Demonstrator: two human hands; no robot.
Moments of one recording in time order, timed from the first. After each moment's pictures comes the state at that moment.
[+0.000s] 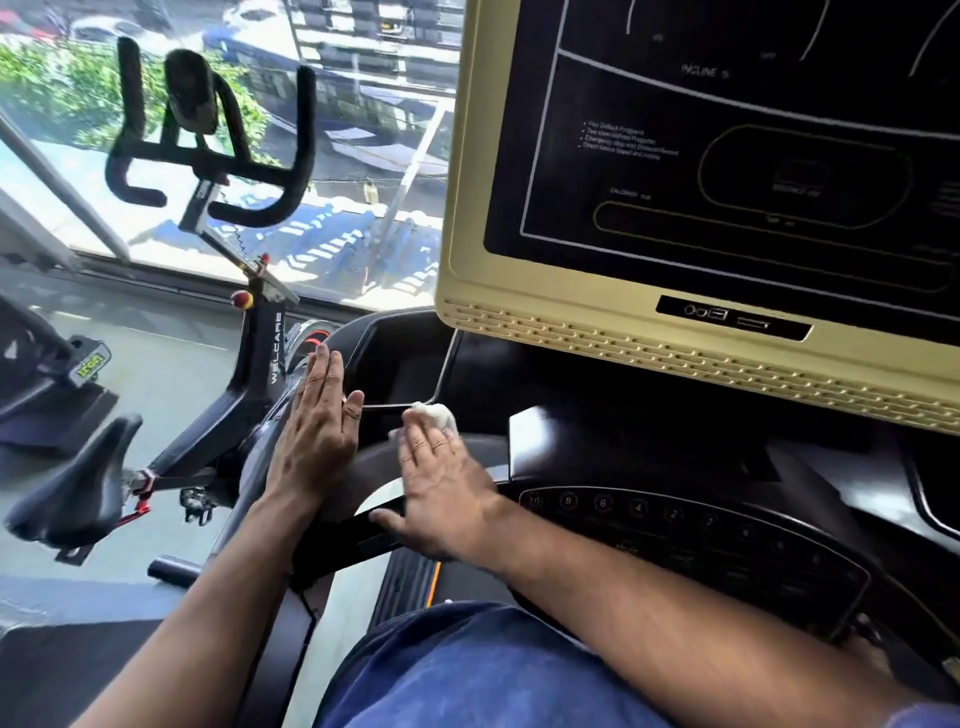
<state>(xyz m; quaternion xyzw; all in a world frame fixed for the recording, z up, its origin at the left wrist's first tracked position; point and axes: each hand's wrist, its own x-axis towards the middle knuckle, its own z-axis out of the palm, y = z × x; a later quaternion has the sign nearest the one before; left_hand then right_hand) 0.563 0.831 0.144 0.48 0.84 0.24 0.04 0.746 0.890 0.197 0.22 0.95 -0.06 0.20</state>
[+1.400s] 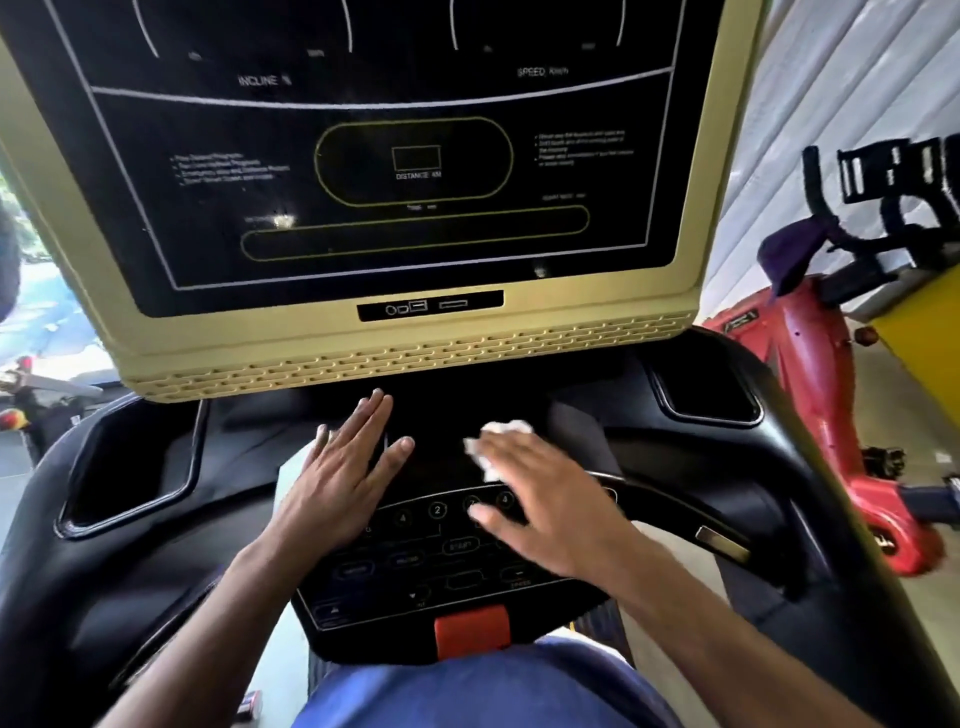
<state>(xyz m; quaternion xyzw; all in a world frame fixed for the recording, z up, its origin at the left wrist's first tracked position) 0.792 0.953 0.213 0.64 0.70 0.16 0.28 1.062 0.987 0.220 0.38 0.90 -0.20 -0.11</state>
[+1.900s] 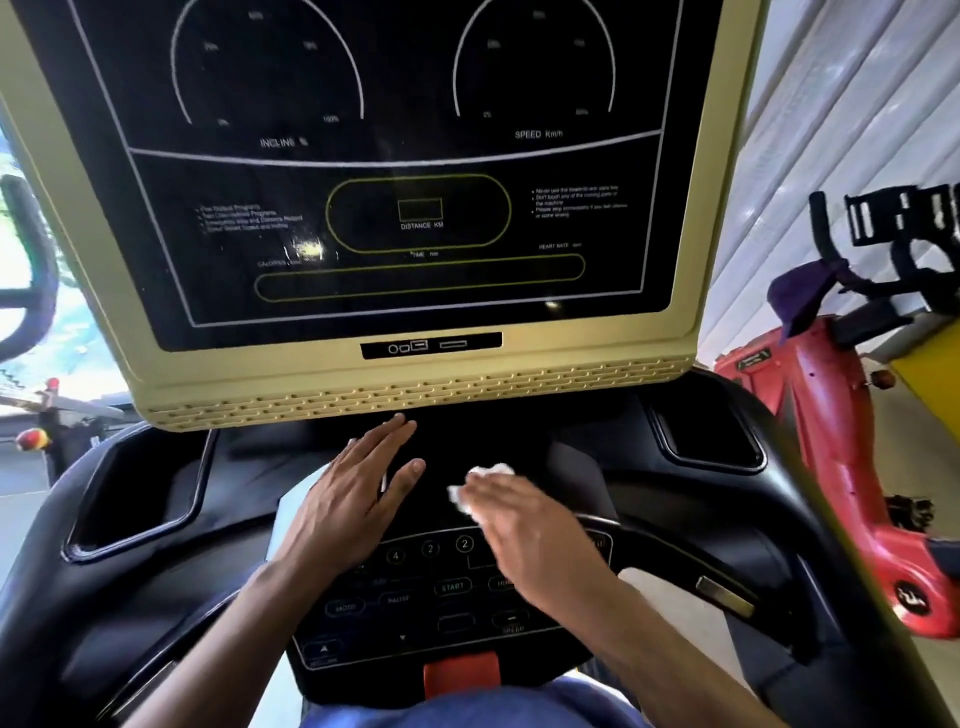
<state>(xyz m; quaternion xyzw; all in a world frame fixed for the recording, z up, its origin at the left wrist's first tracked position) 0.818 0.964 0.244 0.66 0.69 0.21 0.20 1.048 0.994 0.209 0.35 0.90 -0.18 -0.17</state>
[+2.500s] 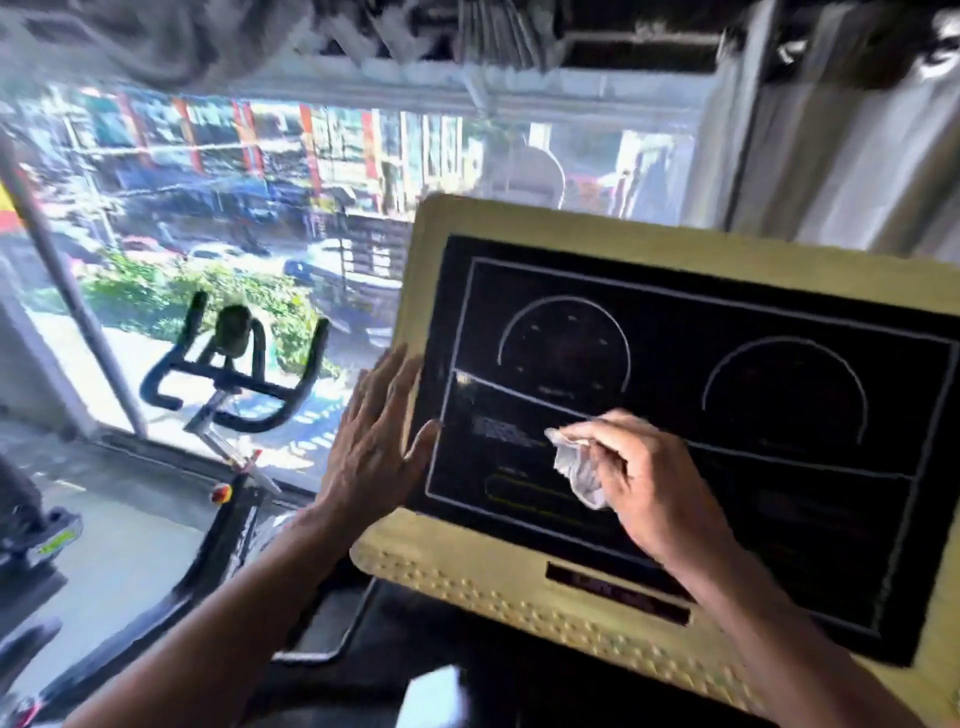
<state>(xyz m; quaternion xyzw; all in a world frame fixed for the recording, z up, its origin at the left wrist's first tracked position) 0.629 1.037 0.360 0.59 0.68 0.39 -0.20 0.908 1.153 0.424 0.19 0.90 -0.17 -0.36</state>
